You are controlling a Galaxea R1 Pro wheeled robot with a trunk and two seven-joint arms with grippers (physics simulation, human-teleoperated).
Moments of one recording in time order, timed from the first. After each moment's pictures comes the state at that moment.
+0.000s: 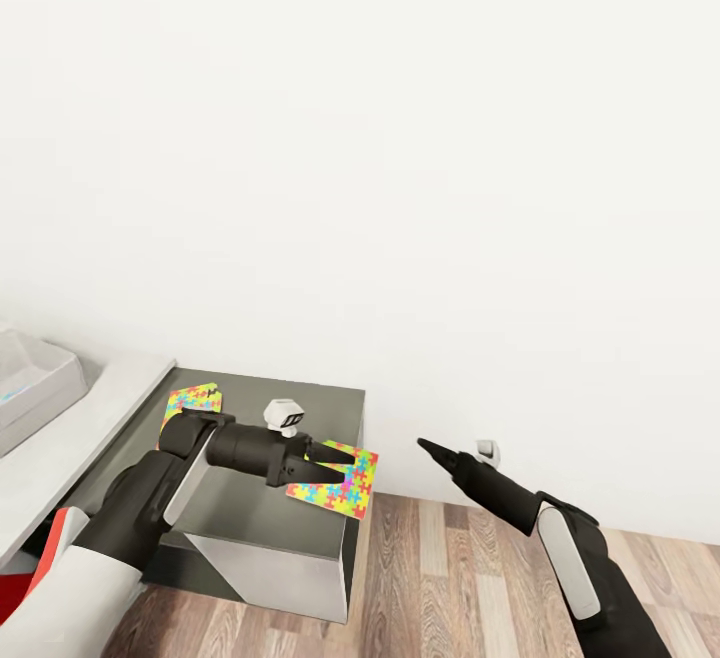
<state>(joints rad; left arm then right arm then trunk) -0.64 0.15 -0.26 -1.26 0.25 0.94 -1.54 -0.35 -0.01 -0.17 -1.20 -0.60 0.72 0.72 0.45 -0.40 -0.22</state>
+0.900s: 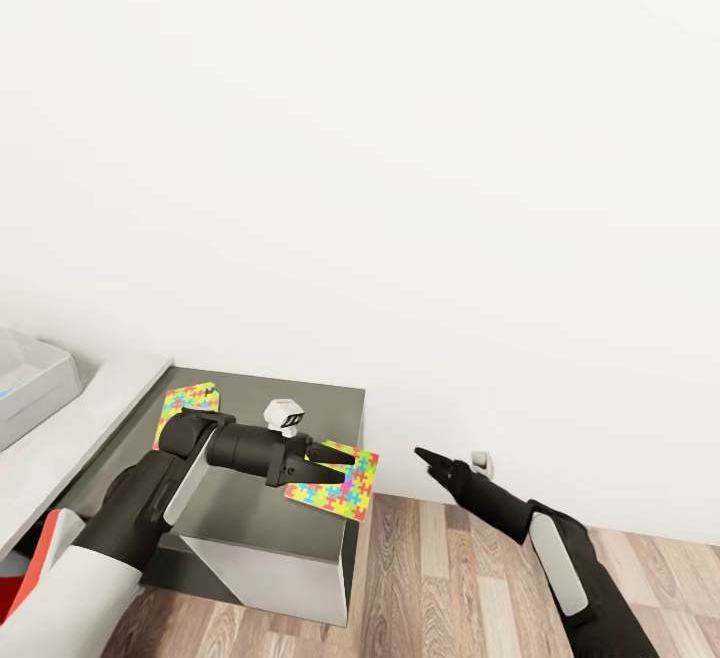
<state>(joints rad) -0.64 0.15 -0.27 -1.26 0.25 0.94 -1.54 -0.38 0.00 -0.18 -1.06 -0.61 0.73 0.71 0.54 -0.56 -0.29</state>
